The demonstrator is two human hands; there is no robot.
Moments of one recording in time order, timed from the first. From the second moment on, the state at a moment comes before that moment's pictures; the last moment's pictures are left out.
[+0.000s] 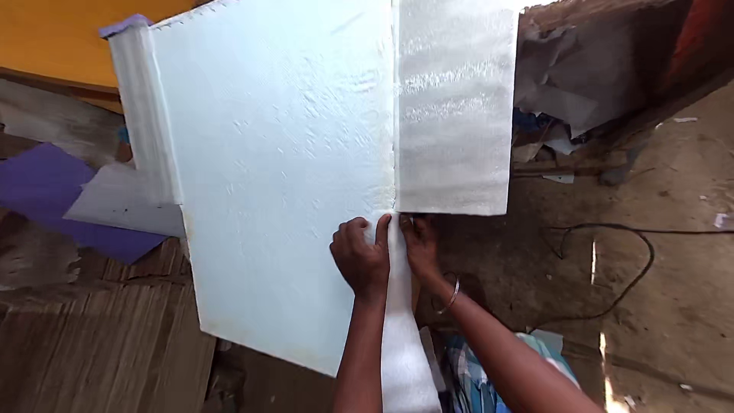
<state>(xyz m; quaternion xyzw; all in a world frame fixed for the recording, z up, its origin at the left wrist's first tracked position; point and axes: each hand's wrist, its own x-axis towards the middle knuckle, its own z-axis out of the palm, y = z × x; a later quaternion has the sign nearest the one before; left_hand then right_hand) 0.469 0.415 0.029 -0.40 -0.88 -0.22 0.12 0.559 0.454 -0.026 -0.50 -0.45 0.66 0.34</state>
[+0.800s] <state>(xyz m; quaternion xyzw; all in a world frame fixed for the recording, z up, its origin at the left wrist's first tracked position) 0.580 0.191 0.045 -0.06 -0.87 -0.33 -0.36 0.701 0.330 -0.032 -0.36 -0.30 0.88 -0.04</state>
